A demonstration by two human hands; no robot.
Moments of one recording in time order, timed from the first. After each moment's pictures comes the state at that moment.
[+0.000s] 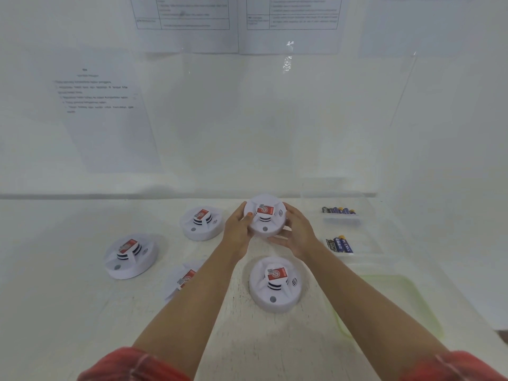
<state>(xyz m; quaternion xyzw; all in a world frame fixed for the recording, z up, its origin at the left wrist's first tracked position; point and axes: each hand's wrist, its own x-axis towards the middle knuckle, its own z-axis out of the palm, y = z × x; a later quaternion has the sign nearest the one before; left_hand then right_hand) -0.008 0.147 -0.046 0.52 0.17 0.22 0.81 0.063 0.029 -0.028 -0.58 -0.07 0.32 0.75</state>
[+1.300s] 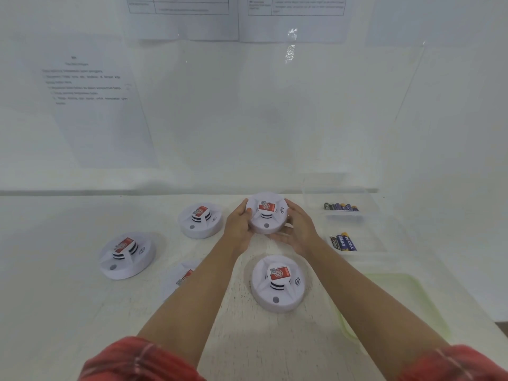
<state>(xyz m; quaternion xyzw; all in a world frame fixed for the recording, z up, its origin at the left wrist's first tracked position) 0.012 0.159 -0.061 0.48 0.21 0.21 0.82 0.073 0.040 -0.039 -0.59 -0.04 0.30 0.75</state>
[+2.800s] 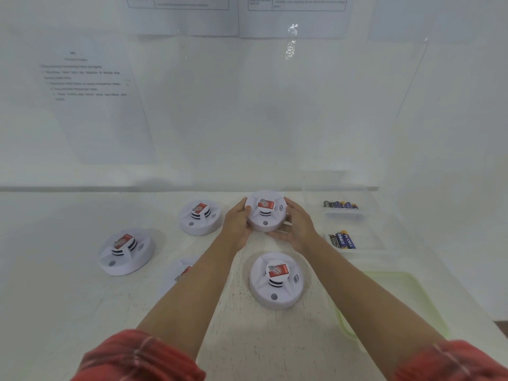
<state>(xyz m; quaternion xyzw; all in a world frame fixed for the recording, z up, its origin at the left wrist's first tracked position) 0.004 0.152 -0.046 0.50 0.23 0.20 0.81 0.076 0.043 -0.041 -0.60 -0.03 0.31 0.74</state>
